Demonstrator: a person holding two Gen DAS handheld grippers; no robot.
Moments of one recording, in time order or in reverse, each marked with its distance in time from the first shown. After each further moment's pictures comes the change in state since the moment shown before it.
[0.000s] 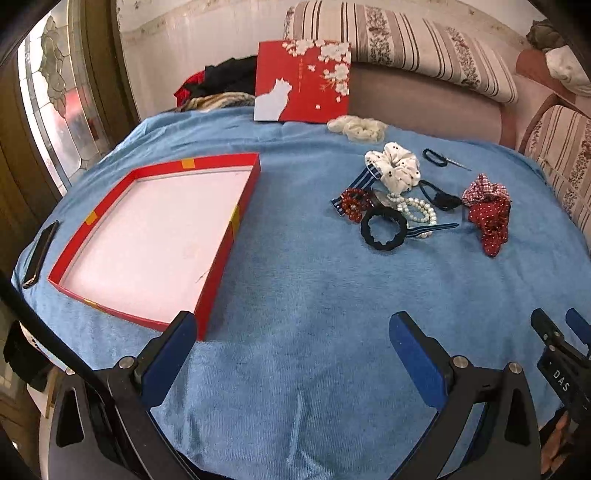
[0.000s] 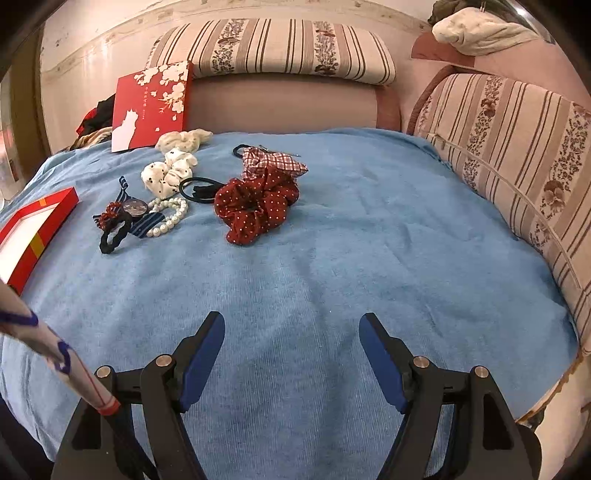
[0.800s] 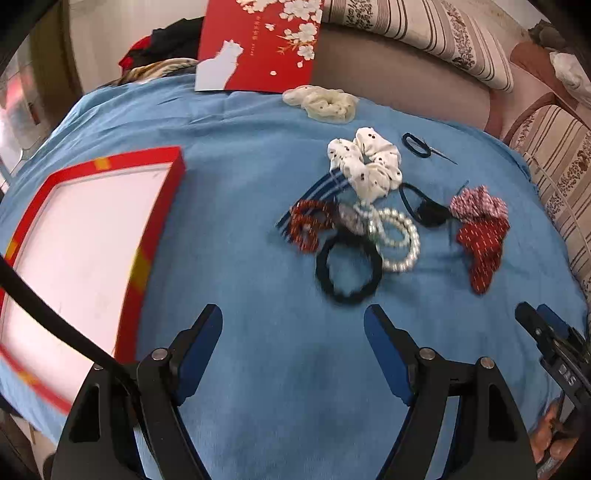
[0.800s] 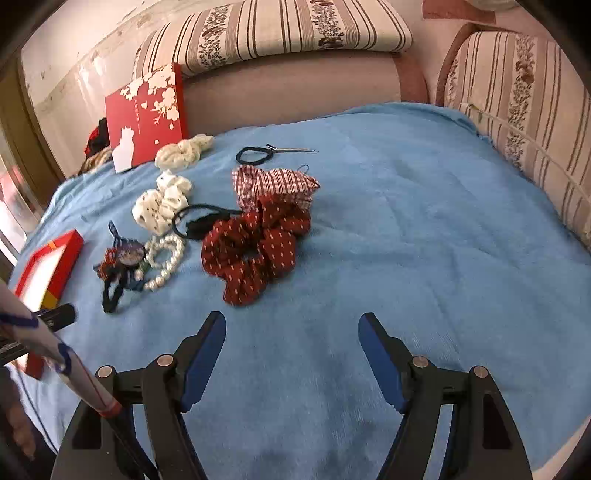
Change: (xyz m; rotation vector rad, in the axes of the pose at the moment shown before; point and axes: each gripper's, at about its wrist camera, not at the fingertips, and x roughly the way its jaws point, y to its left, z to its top) left arm 0.077 -0.022 0.070 -0.026 0.132 -0.221; right arm 0.056 -0.025 0.060 0.100 0.095 0.188
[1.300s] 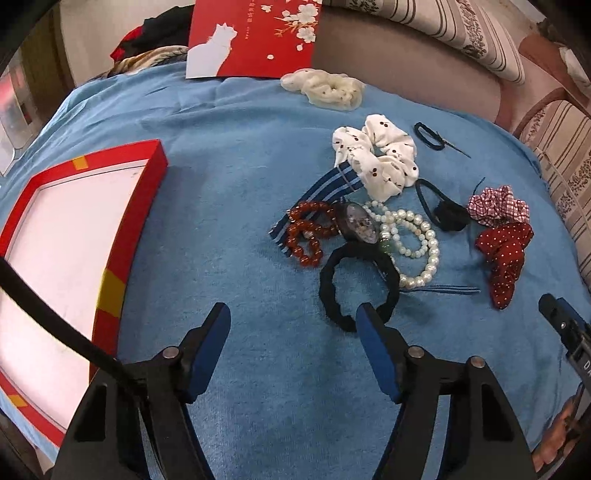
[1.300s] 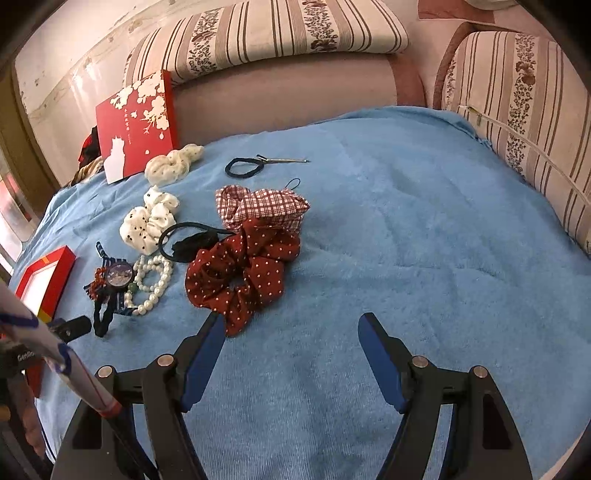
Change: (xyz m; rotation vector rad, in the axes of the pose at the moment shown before) left arm 0.030 0.001 0.009 0.020 0.067 0.031; right arm 0.010 -0.006 0.016 0.007 -0.011 -0.019
